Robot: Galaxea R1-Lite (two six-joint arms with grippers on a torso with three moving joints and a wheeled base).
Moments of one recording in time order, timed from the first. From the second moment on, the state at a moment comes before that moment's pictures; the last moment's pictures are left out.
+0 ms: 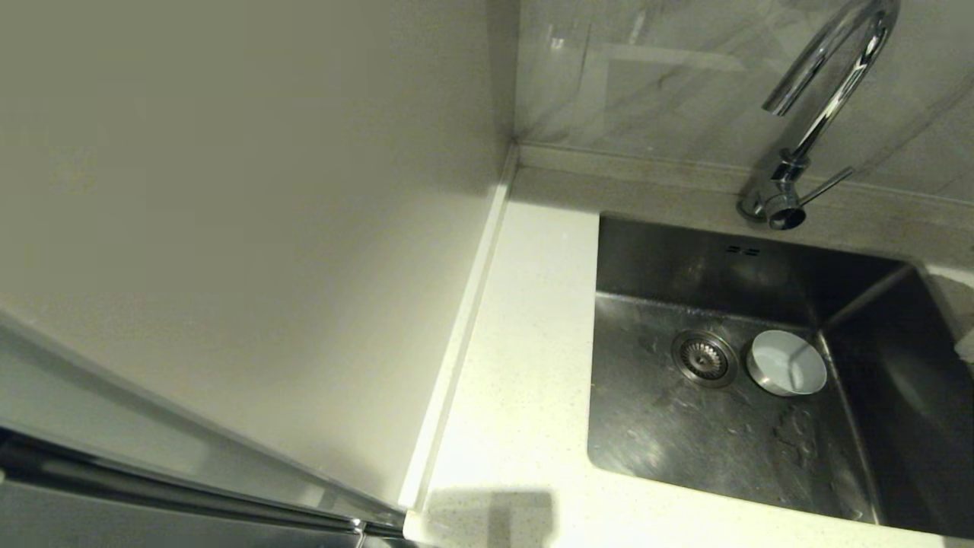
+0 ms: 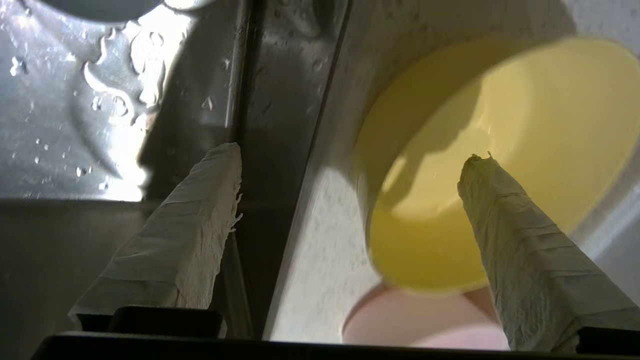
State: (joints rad) left arm 0.00 0.00 0.00 -0.01 0.00 -0.01; right arm -0.64 2.05 -1.87 0.81 0.02 -0.55
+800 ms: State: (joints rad) left arm 0.00 0.00 0.00 -0.01 0.00 -0.01; right arm -0.63 2.10 -1.94 0.80 0.09 -0.54
